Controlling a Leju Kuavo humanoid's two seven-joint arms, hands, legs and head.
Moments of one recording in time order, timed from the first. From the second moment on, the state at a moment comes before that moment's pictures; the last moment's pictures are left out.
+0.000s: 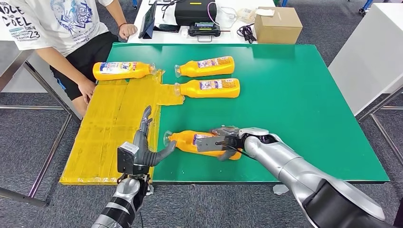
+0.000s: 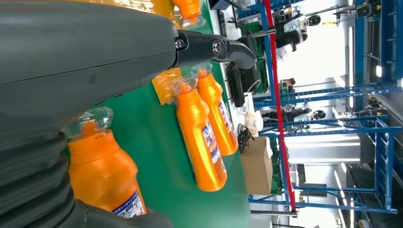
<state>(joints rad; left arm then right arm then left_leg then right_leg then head) -0.29 -0.27 -0.19 -0.92 -0.11 0.25 -0.68 -0.82 -0.12 1.11 -0.68 0.28 0.40 -0.10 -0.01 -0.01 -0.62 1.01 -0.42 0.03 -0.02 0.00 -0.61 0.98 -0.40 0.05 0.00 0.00</state>
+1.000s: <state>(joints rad) -0.18 -0.26 -0.03 -1.16 -0.14 0.31 -0.67 -0.30 -0.06 0.48 -1.33 0.94 -0.39 0.09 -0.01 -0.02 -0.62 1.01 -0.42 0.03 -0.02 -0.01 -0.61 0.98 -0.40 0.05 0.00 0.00</state>
